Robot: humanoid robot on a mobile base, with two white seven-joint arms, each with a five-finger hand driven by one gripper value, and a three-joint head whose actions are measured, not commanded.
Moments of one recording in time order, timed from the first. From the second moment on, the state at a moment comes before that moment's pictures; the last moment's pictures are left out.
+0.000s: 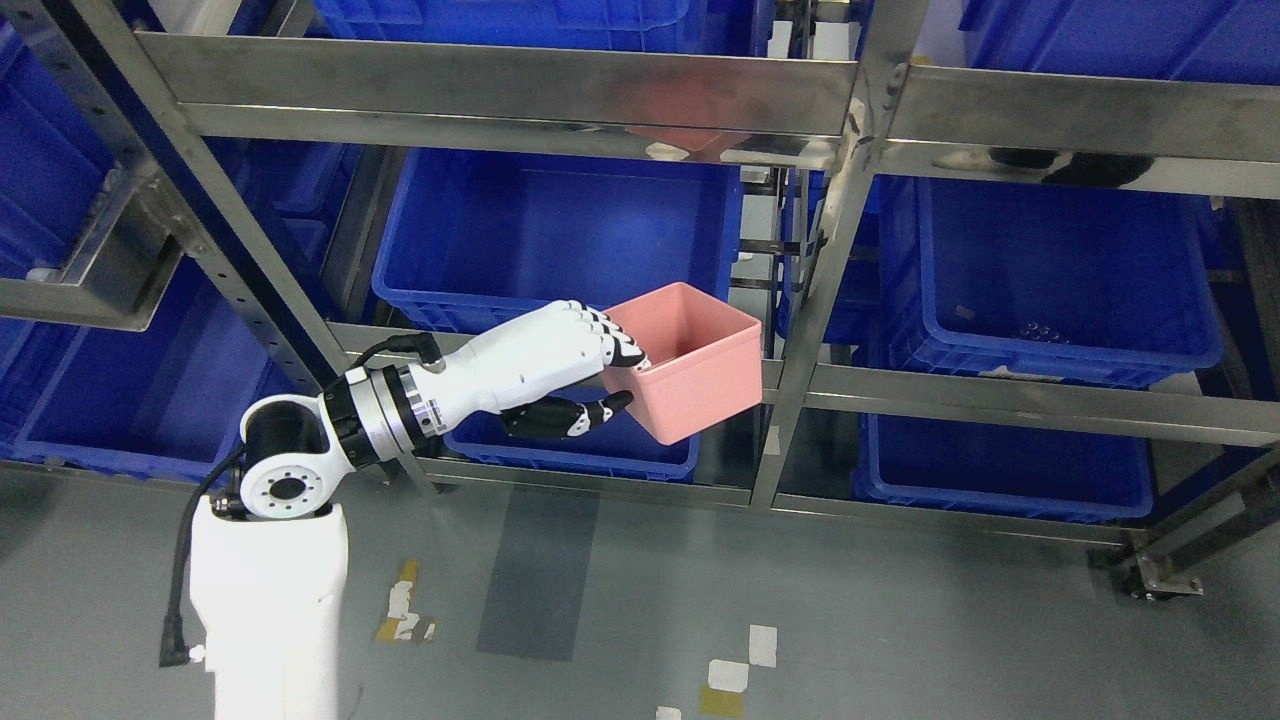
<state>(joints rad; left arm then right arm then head) -0.59 0.00 0.09 -1.51 -0.49 -0.78 -1.11 0.00 0.00 -0.05 0.00 0.00 -0.09 0.00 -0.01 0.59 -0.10</state>
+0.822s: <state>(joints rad) -0.69 0.00 0.25 -1.20 -0.61 -0.78 -1.08 0.00 0.00 -0.05 0.00 0.00 -0.09 0.00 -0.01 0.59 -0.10</state>
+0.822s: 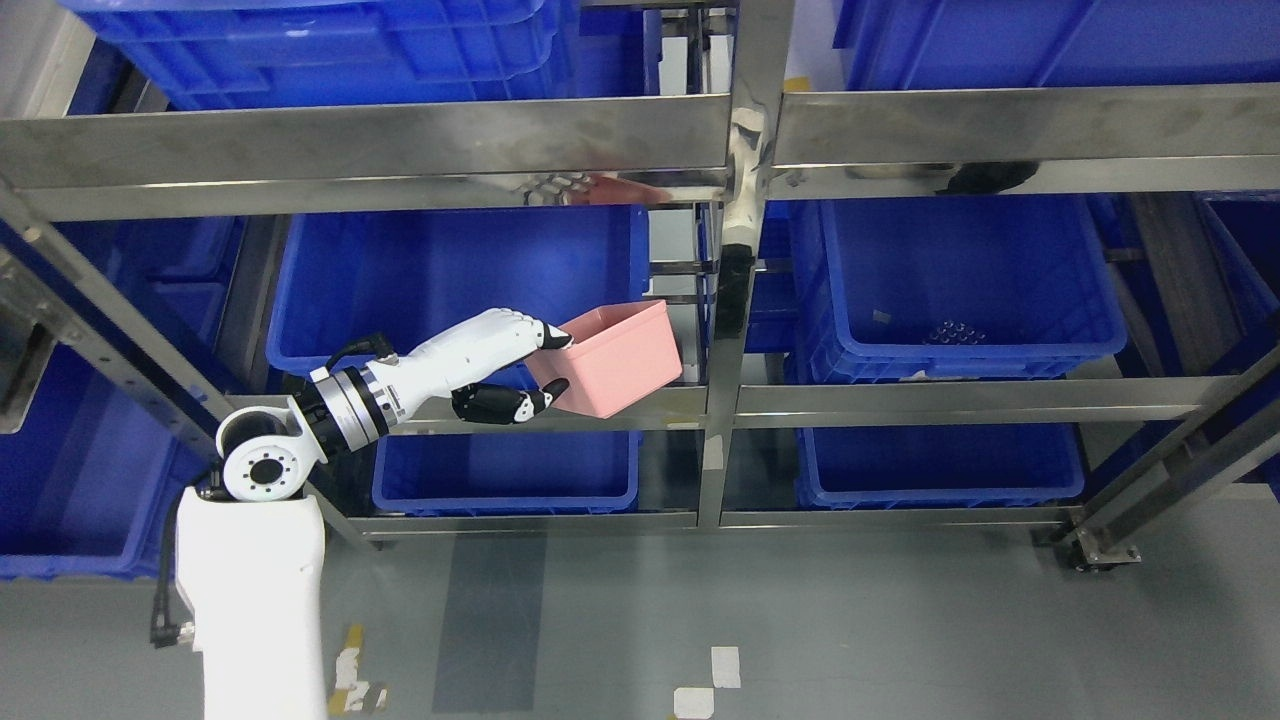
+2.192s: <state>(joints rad) -0.85 0.16 0.36 -0.85 -0.67 -0.79 -0.98 0.00 0.00 -0.05 0.00 0.00 -0.09 0.00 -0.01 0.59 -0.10</state>
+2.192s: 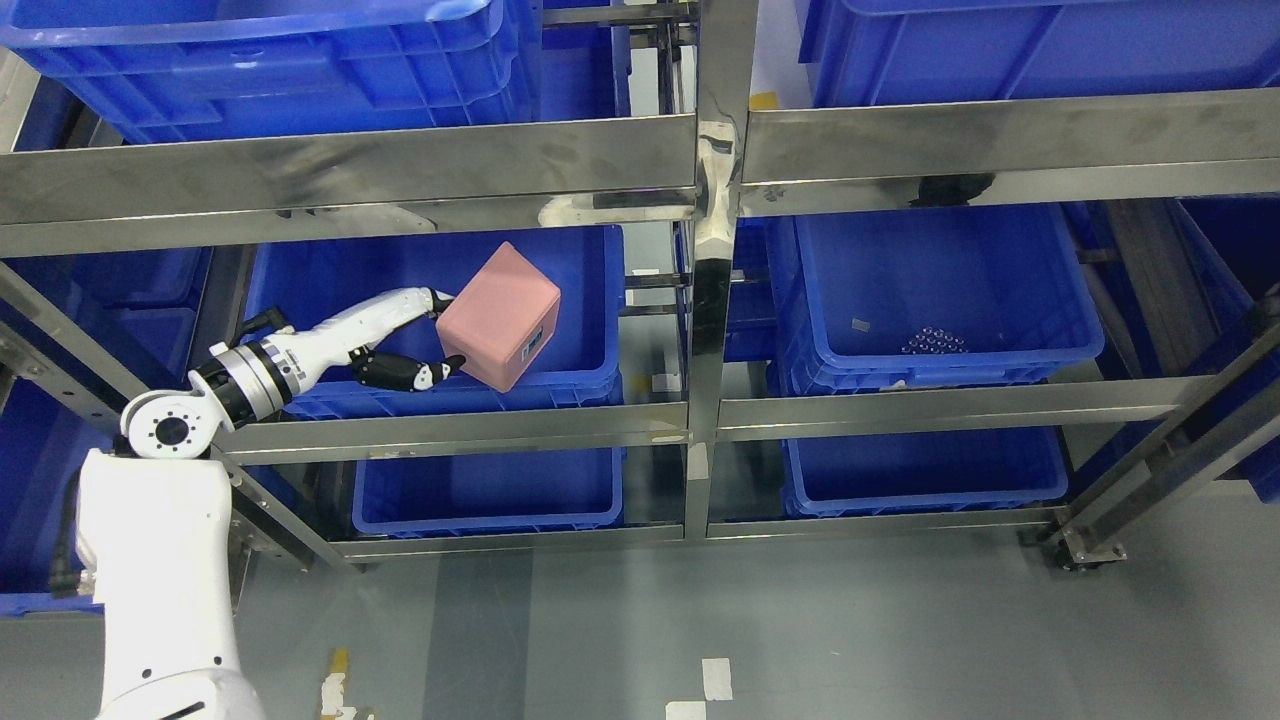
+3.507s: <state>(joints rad) -0.68 0.05 0.21 -0.91 -0.28 -0.78 -0.65 0.00 0.00 -0.05 0.00 0.00 -0.09 0.00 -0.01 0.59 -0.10</state>
